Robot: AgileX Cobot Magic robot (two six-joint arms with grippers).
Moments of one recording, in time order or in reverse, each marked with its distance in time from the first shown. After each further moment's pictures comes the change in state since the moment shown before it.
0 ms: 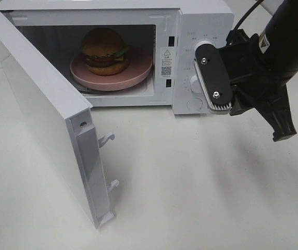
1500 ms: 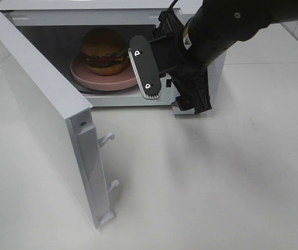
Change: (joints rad) left arm 0.000 0.000 0.000 0.000 0.000 0.004; right arm 0.115 0.243 -0.184 -0.166 -0.303 0.109
